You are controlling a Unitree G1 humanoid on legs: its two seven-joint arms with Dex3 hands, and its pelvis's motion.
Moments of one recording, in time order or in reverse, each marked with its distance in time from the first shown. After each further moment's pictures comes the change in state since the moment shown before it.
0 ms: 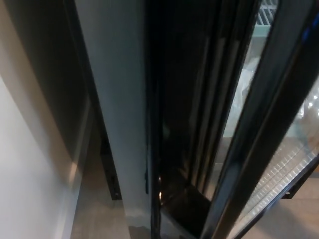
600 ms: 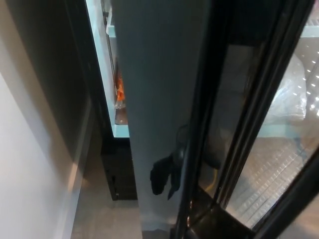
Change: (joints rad) left_arm 0.023 0.001 -0.008 0.024 0.001 -0.028 -0.007; right_arm 0.155 0.027 -0.048 -0.265 0.005 -0.210 -0.104
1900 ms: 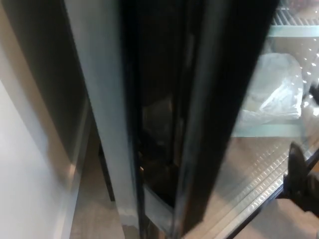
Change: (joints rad) left_arm -0.002 -0.007 0.000 0.001 -0.007 0.000 0.000; right_arm 0.111 0.411 0.068 -1.473 -0.115 -0.144 -0.057
